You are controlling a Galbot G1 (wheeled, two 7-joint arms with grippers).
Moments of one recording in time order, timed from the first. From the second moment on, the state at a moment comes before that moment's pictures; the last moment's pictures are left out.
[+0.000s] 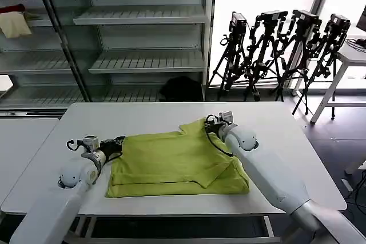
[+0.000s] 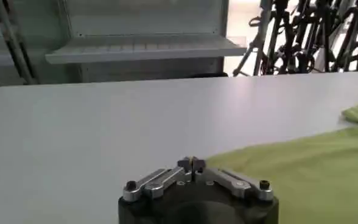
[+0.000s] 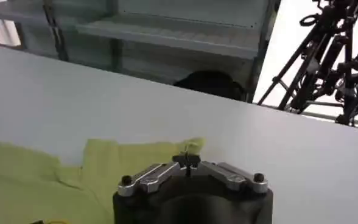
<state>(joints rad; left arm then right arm) 0.80 -0.96 -0.24 -1.52 -0.68 0.58 -0.05 -0.35 1.17 -0.20 1.27 0.70 -0.58 0.07</state>
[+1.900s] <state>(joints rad) 0.83 -0.93 -0.26 -1.63 -0.66 0.58 -0.03 -0.37 1.20 -0.15 1.18 0.61 -0.55 0.00</state>
